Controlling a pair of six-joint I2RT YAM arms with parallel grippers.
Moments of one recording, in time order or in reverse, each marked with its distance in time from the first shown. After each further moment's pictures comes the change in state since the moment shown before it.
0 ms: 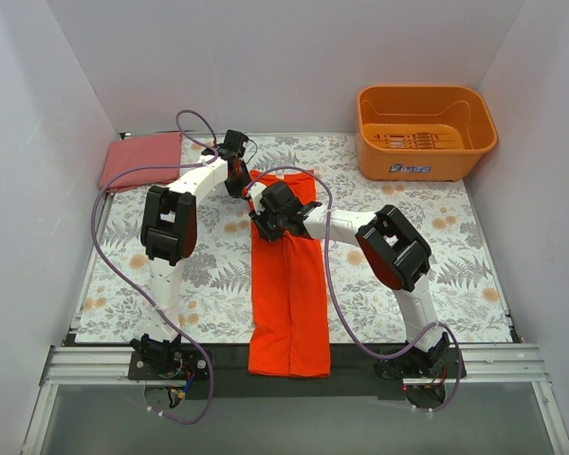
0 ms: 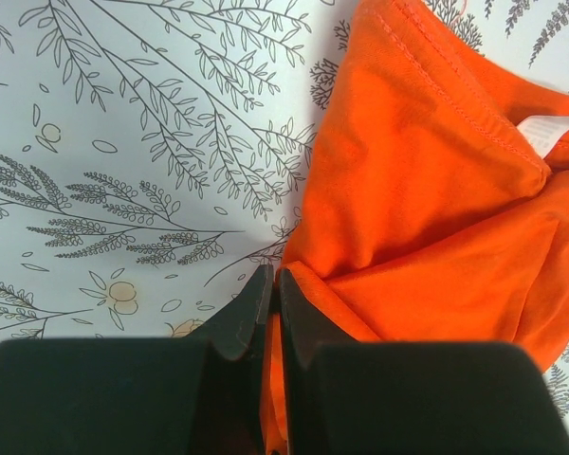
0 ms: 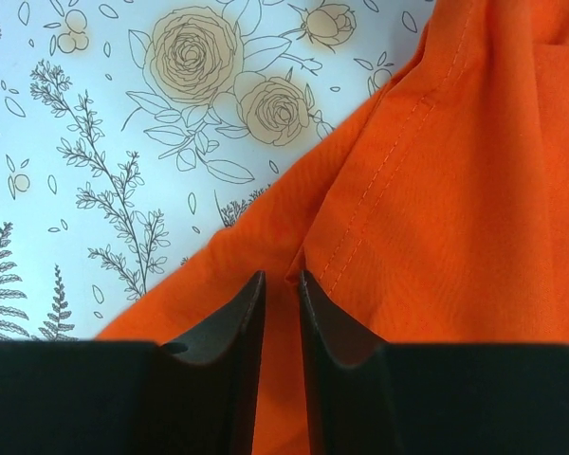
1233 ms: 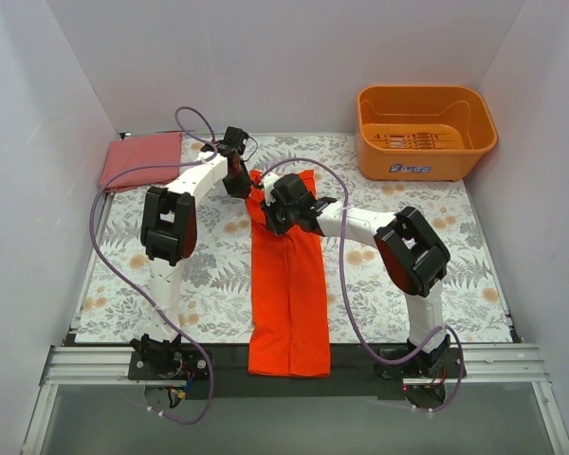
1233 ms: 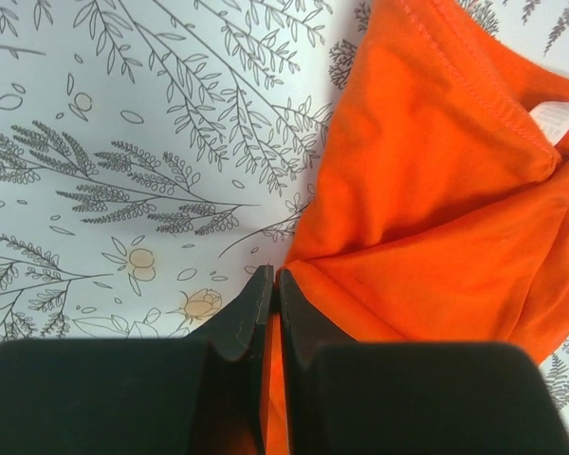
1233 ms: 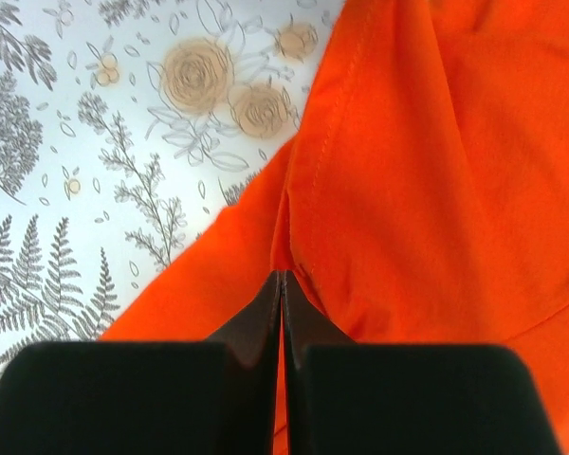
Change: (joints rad) left arm 0.000 -0.002 0.053 -0.095 -0.023 -0.012; right arm -0.035 -0.122 -0.066 0.005 -0.031 0.093
